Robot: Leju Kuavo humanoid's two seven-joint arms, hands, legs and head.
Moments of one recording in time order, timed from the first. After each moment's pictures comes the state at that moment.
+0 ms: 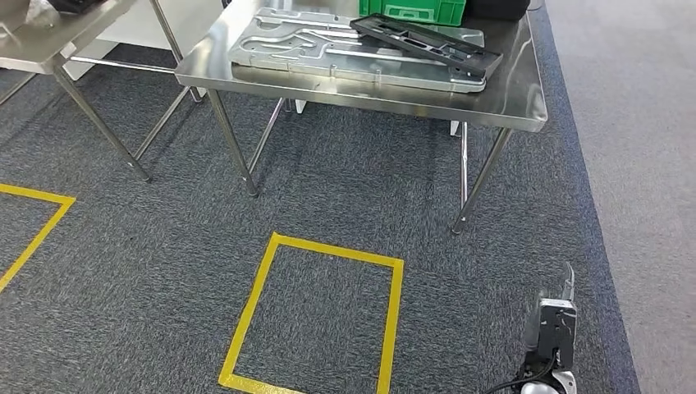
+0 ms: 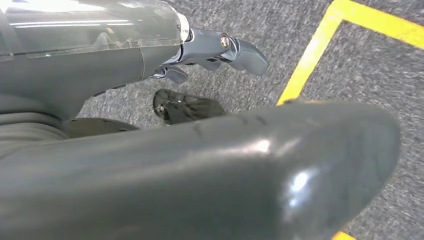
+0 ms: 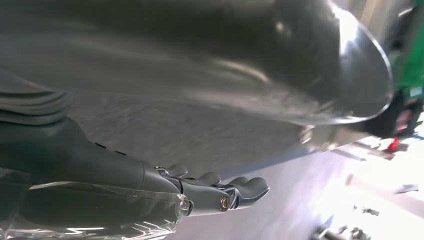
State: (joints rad) left arm -0.07 -0.11 0.19 -0.18 0.14 0.18 -0.36; right arm 0.06 0.09 -0.25 -1.25 0.31 -0.40 -0.50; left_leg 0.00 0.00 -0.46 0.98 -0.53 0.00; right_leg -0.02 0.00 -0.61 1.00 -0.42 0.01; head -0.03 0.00
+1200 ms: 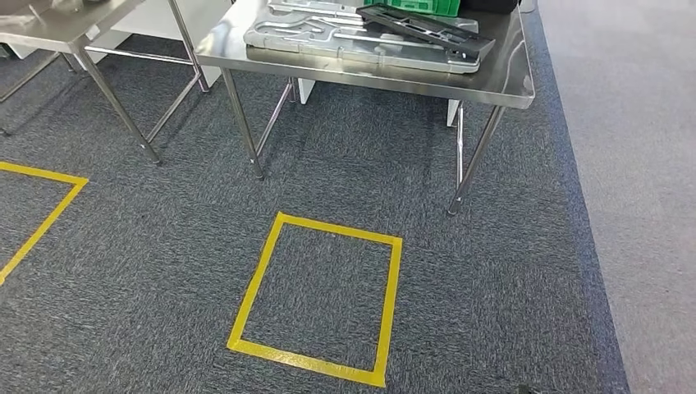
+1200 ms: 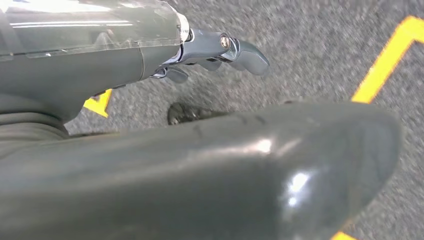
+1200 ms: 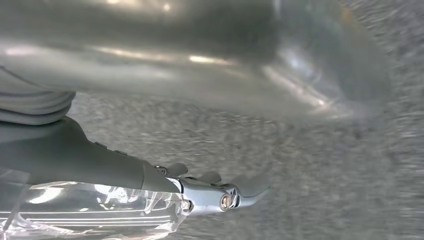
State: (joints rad) left arm -0.06 -0.12 0.20 -0.18 0.11 0.19 -0.32; right arm -0.10 0.01 -0.57 -0.23 0.37 -0.37 -0.15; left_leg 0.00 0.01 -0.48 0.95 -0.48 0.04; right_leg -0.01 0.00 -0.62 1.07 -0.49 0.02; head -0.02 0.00
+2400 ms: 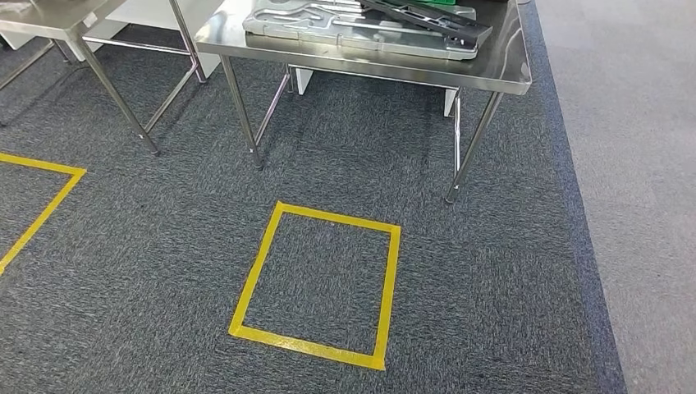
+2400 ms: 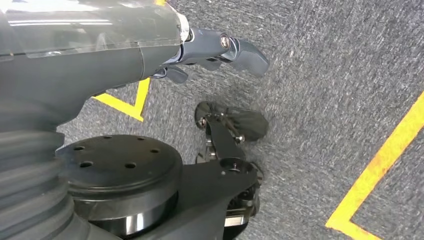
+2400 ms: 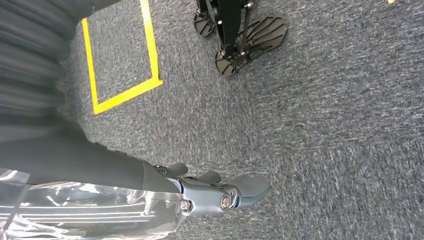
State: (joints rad) left arm -0.07 -0.11 0.20 -0.18 0.08 0.20 -0.20; right arm -0.08 0.03 -0.63 -0.21 0.34 -0.28 -0.06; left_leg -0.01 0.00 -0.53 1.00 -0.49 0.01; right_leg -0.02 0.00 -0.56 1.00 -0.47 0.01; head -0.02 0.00
